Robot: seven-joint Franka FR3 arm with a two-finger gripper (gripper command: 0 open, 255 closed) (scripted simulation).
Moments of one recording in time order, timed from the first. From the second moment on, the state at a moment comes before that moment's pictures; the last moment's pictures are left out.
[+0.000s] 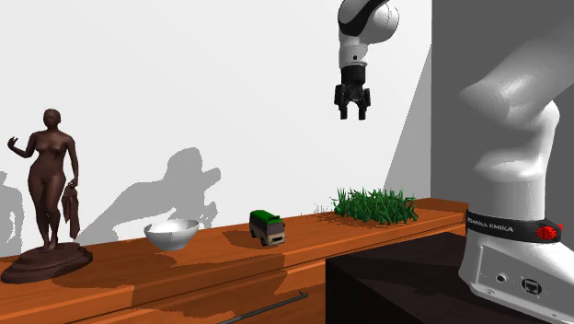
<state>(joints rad) 0.01 -0.64 0.15 -2.41 0.02 1.83 -0.06</state>
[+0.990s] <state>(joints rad) 0.04 -0.22 0.34 -2.42 0.02 2.24 0.19</state>
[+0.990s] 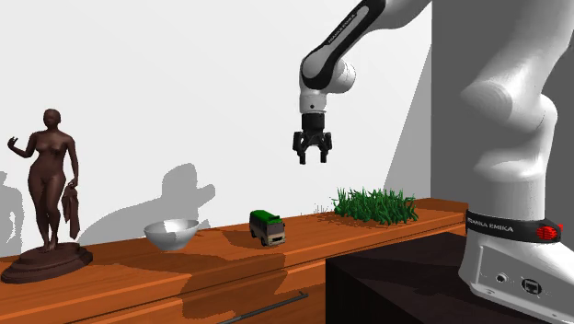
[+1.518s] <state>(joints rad) 0.07 0.09 0.40 -2.30 -0.12 2.41 0.39</state>
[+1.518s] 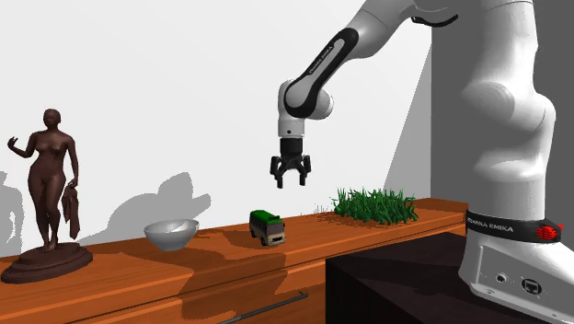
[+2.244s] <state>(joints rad) 0.19 0.47 0.35 -2.05 -0.30 2.49 0.58</state>
